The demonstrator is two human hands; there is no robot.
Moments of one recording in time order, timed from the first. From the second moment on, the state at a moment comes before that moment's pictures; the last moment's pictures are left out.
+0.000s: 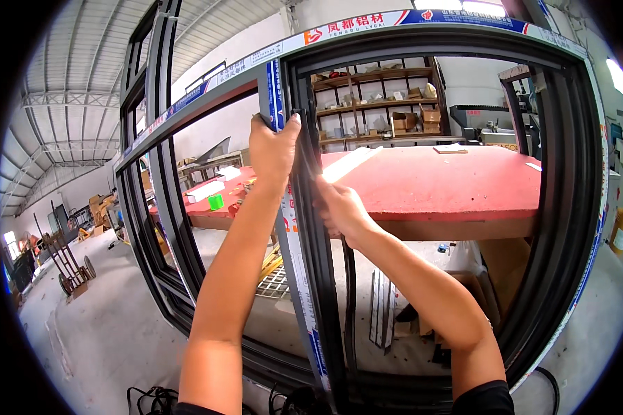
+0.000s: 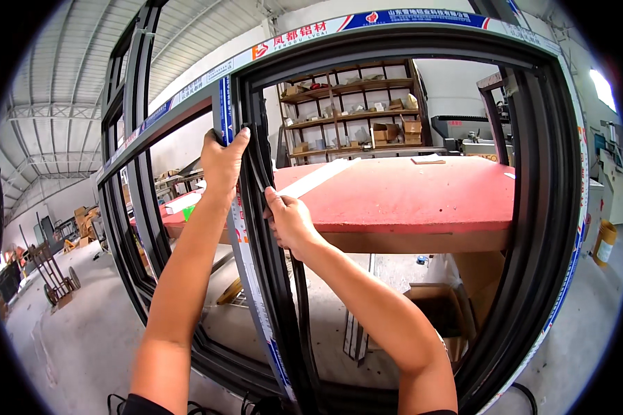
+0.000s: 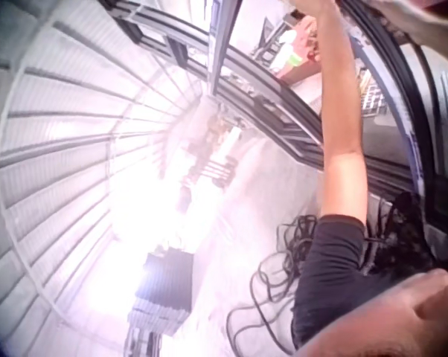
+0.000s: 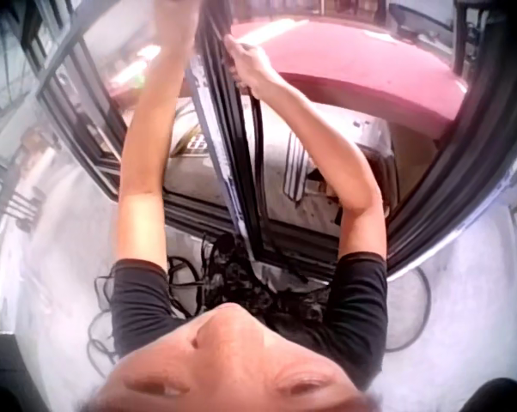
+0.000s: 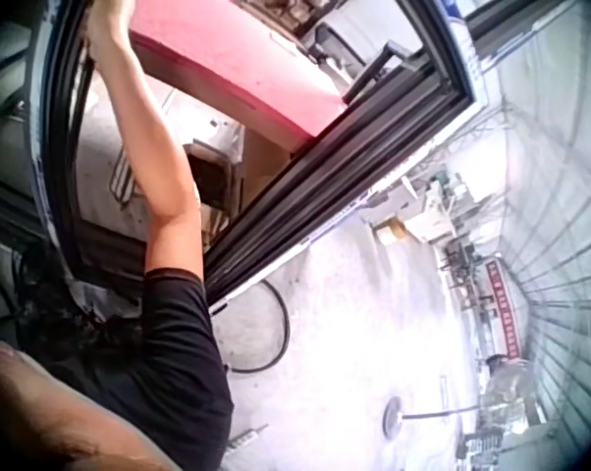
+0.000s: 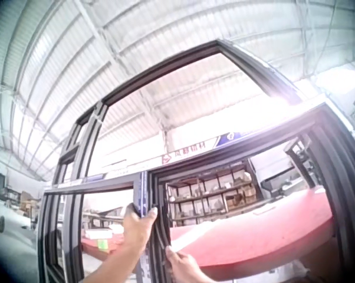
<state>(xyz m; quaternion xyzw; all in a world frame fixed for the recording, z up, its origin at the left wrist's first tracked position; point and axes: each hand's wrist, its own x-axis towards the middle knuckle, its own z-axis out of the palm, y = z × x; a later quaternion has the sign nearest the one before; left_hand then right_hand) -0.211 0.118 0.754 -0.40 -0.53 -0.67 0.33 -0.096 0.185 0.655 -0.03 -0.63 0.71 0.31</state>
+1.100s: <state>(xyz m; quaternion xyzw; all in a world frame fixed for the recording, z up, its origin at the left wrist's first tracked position) -0.184 0.119 0.766 -0.27 -0.63 -0.59 0.43 -0.115 0.187 0.658 -0.04 -0.67 0.61 0.42</state>
